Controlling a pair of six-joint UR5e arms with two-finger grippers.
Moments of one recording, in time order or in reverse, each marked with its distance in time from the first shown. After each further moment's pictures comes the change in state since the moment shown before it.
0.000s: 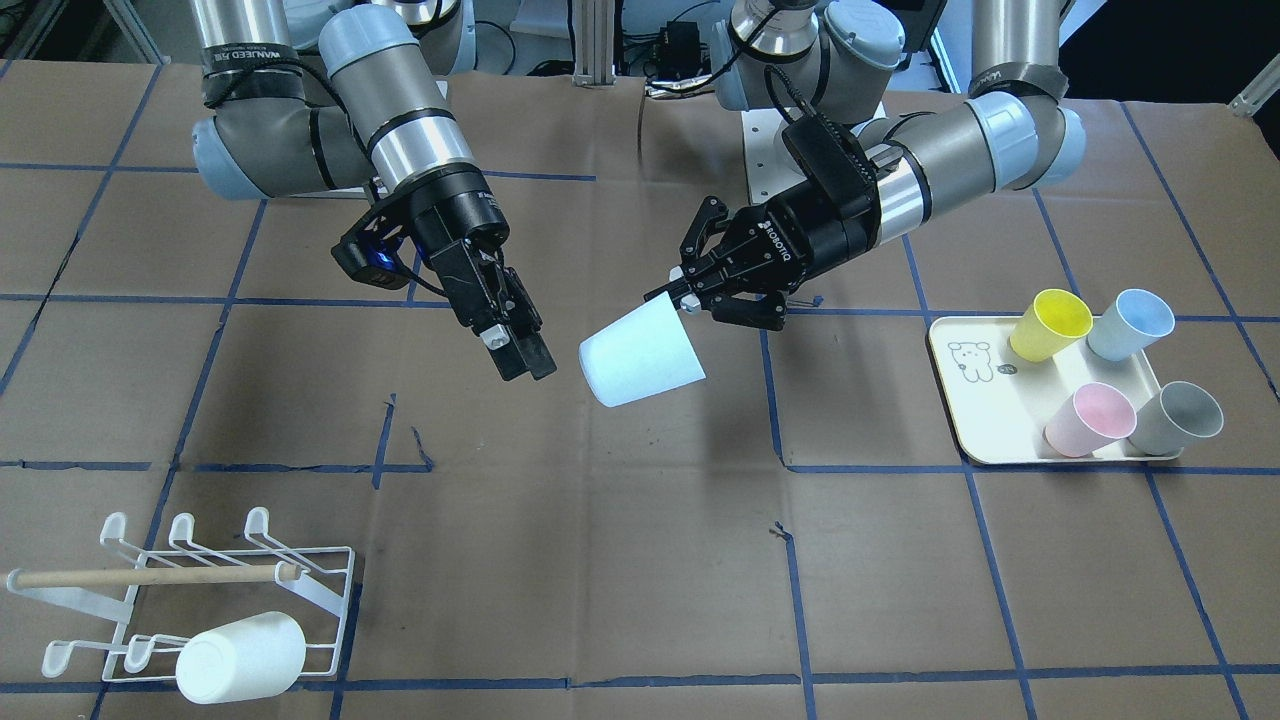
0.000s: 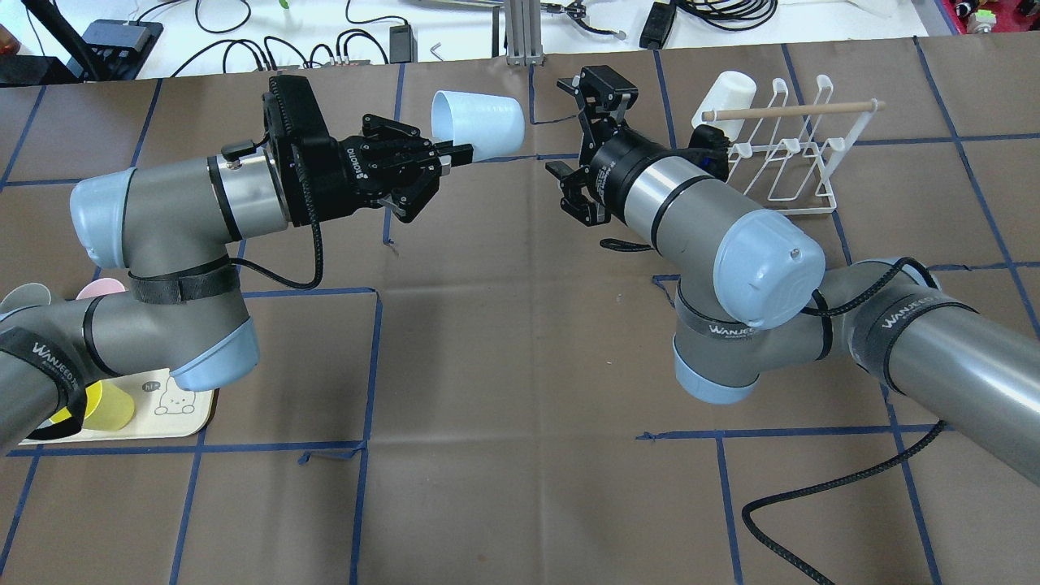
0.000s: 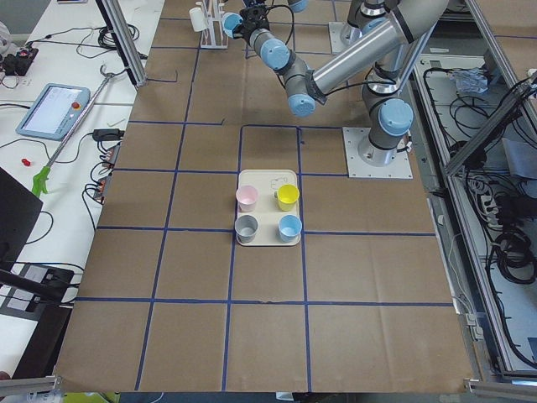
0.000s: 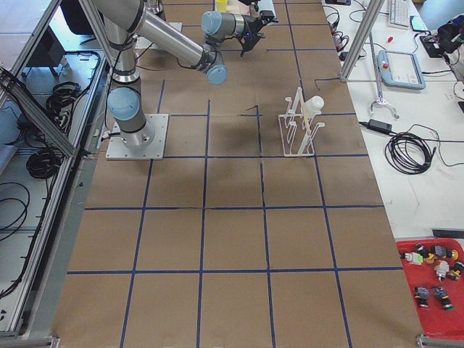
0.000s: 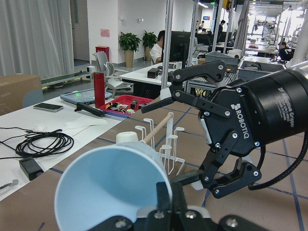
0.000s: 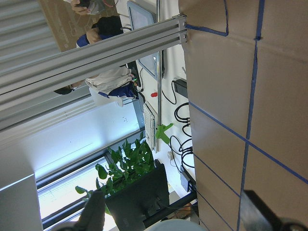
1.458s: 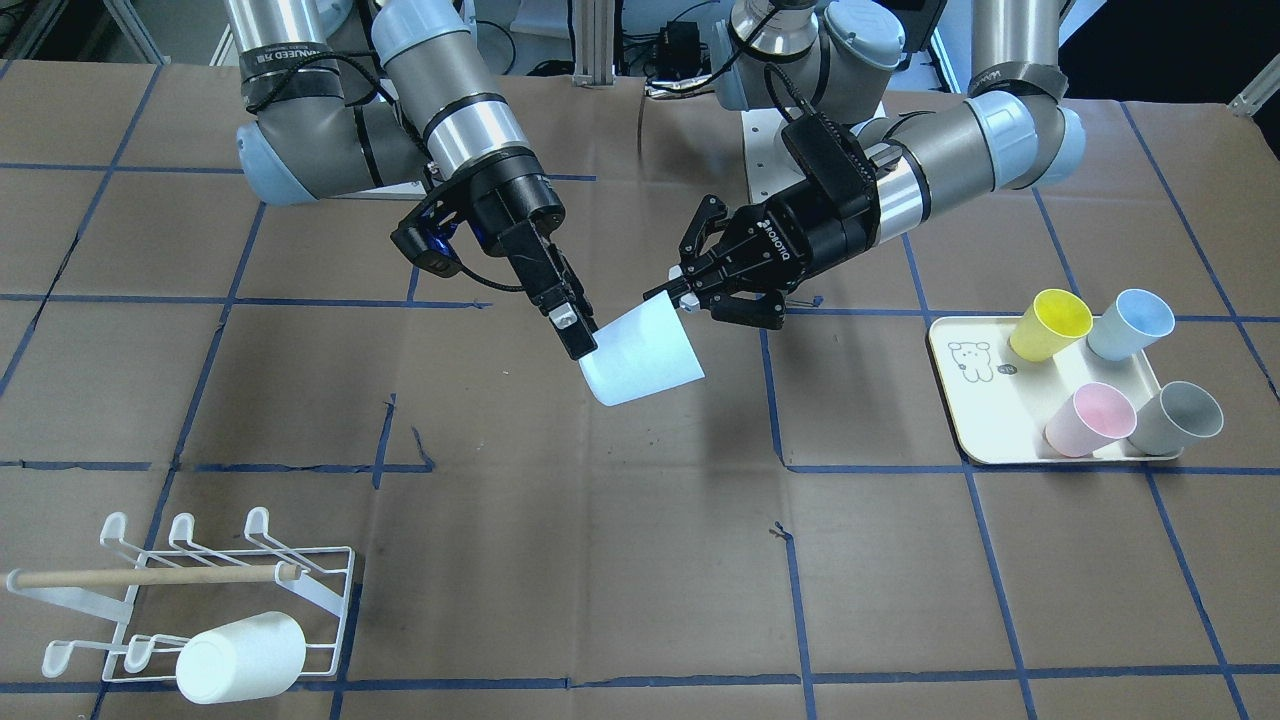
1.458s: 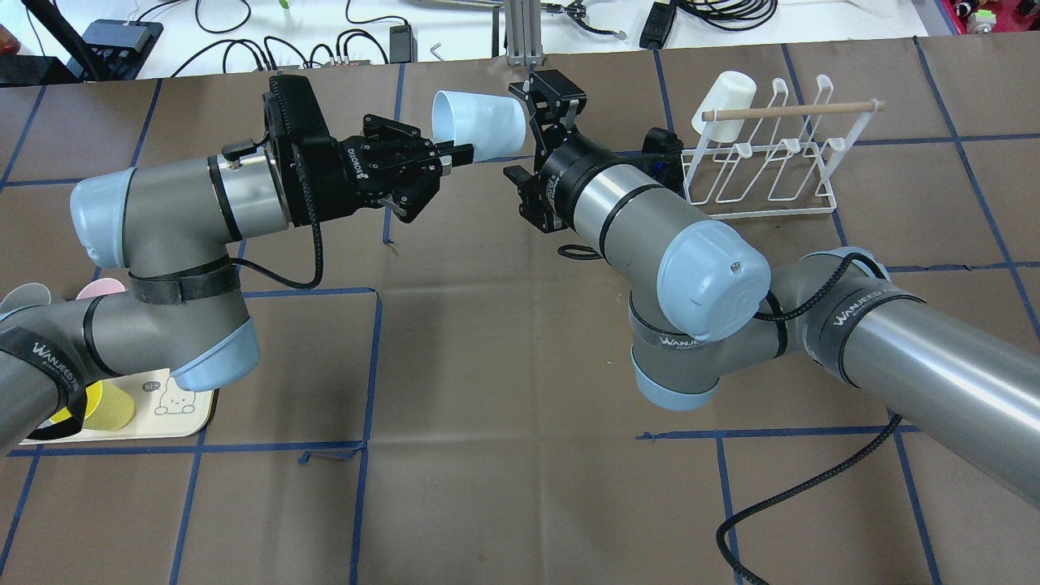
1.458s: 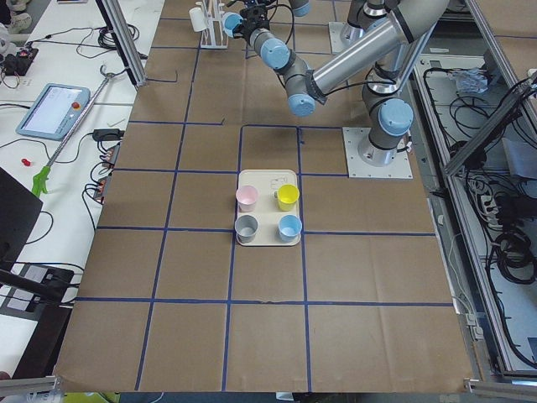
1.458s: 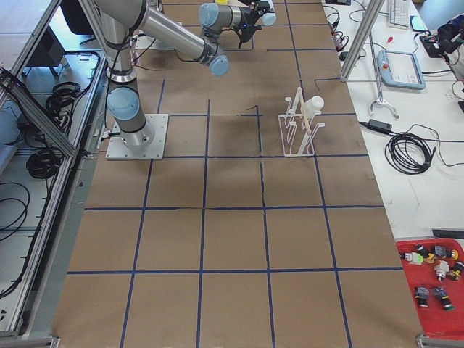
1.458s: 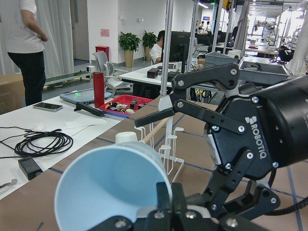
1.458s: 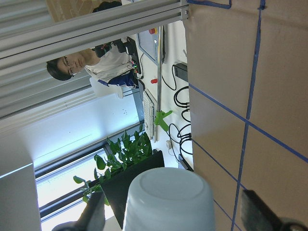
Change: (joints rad) left arm -0.002 0.001 0.000 0.000 0.000 -0.007; right arm 0.099 0.031 -0.055 0.000 -0.065 0.009
